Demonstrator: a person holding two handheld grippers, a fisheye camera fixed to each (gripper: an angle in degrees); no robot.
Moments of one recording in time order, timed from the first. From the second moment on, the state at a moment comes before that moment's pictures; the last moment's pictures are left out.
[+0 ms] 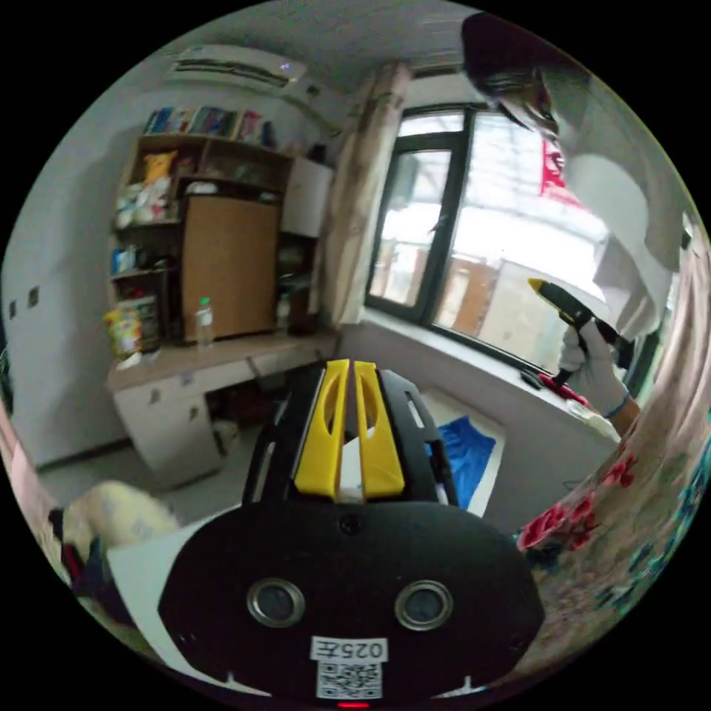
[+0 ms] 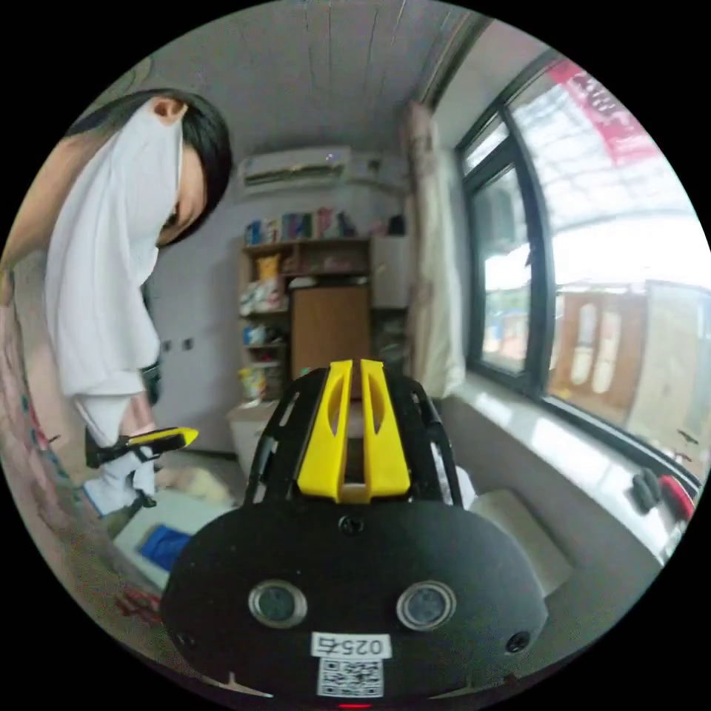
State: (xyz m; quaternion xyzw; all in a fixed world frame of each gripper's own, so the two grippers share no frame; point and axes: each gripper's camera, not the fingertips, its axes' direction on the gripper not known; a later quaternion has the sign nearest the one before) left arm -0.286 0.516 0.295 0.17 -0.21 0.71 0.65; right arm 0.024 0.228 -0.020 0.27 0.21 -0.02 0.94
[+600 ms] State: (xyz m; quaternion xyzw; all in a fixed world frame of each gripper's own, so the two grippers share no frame) left arm -0.432 0.470 0.629 -0.21 -0.58 0.53 0.58; right arm 0.394 0.439 0.161 -0.16 -0.01 0.19 0.97
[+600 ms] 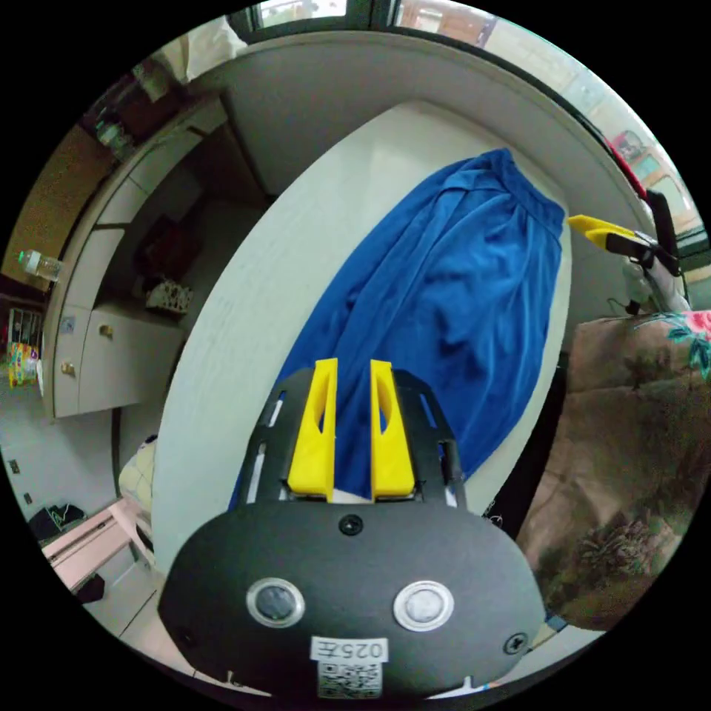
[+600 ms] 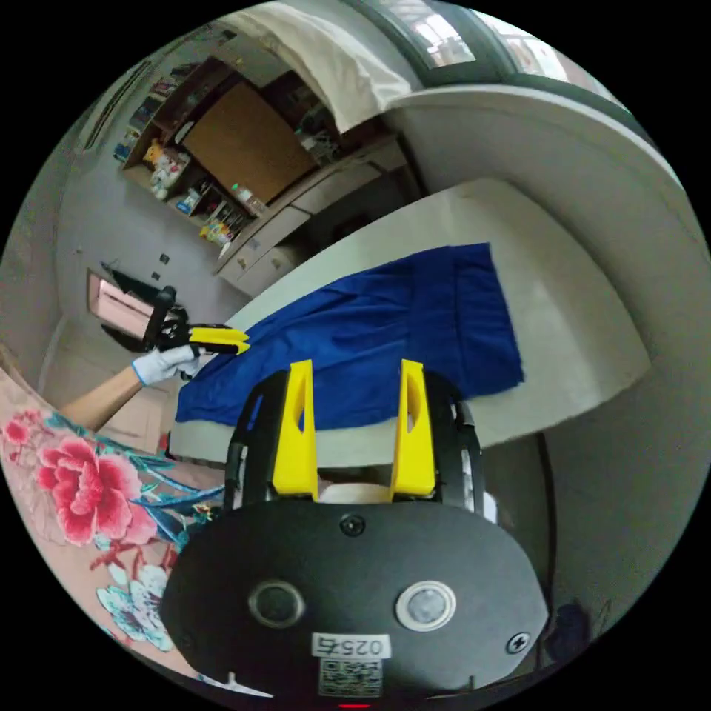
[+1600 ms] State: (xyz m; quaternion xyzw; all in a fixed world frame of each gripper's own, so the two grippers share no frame) left arm -0.400 0.425 0.574 -0.34 -0.59 0.45 0.59; right arm 0.412 0.231 0.574 -0.49 -0.13 -0.19 0.84
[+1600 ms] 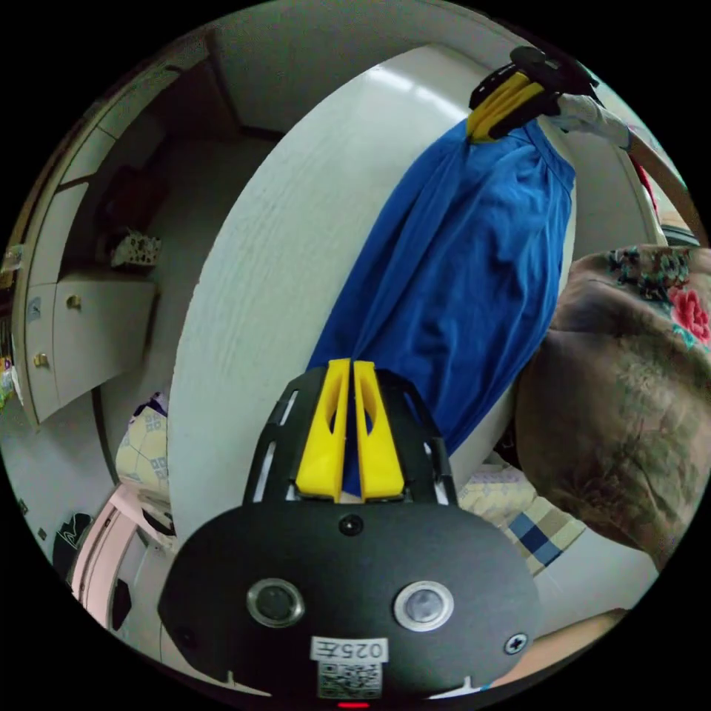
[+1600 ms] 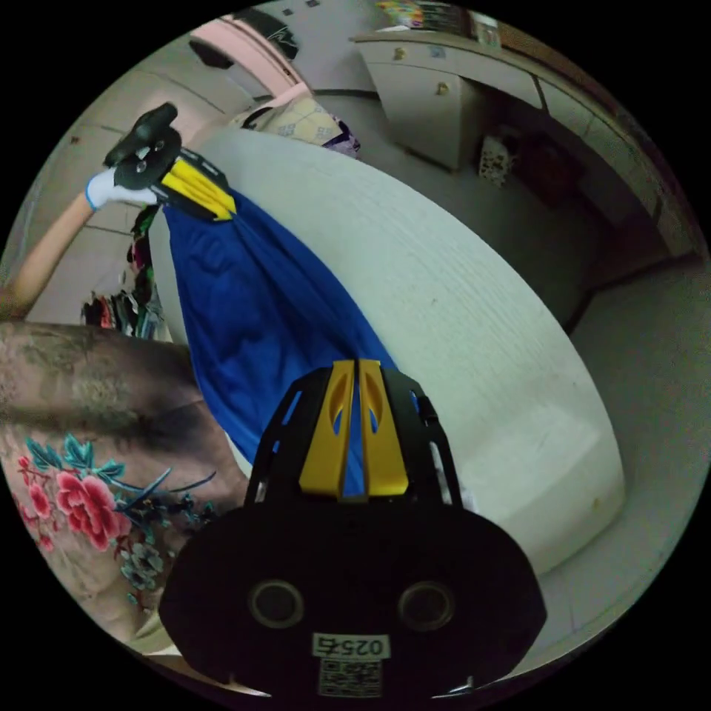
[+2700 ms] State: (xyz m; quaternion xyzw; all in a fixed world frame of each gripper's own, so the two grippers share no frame) left arm -0.301 0.376 0.694 -0.54 -0.43 0.48 0.54; right arm 0.357 0.563 0.508 0.02 -0.11 0.64 0.76
